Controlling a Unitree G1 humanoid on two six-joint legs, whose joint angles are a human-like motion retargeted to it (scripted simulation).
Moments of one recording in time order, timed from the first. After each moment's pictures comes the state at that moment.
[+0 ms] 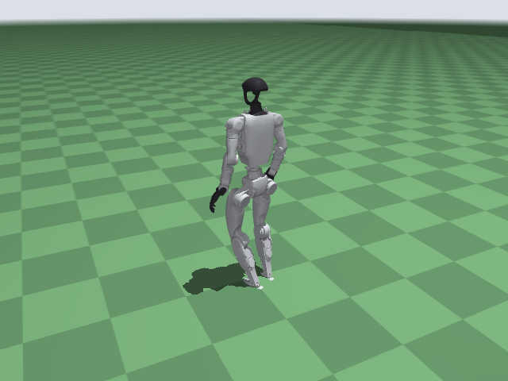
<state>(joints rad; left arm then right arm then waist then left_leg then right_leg) 0.10 0.20 -0.42 1.13 0.23 -0.03 0.39 0.04 -0.32 0.50 1.03 -0.22 -0.10 -0.32 -0.13 0.08 0.01 -0.15 -0.02 0.07 0.53 -0.58 0.06 -0.10 0.06 -0.20 0.39 -0.41 0.05</state>
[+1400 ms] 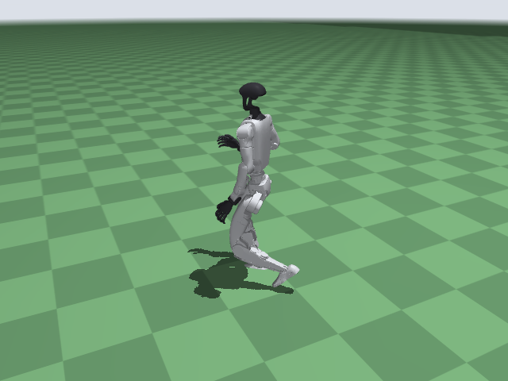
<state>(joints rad) 0.13 0.18 -0.31 1.04 0.17 -0.07 0.50 0.19 -0.53 0.30 -0.10 0.04 -0.39 -0.48 -0.09 0.19 -0.08 -0.44 0.18 -0.08 1.53 -0.49 0.01 -0.53 0.20 -0.17 0.73 -0.47 -0.05</state>
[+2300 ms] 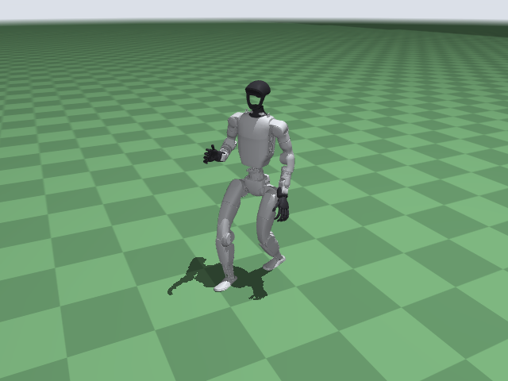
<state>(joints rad) 0.31 0.23 -0.25 0.88 0.16 -0.17 0.54 0.25 -0.40 0.39 -0.22 0.07 -0.45 -0.50 0.01 -0.08 -0.18 -0.14 -0.26 -0.16 0.64 -0.81 0.16 -0.77 -0.02 -0.06 0.69 -0.34 0.16</state>
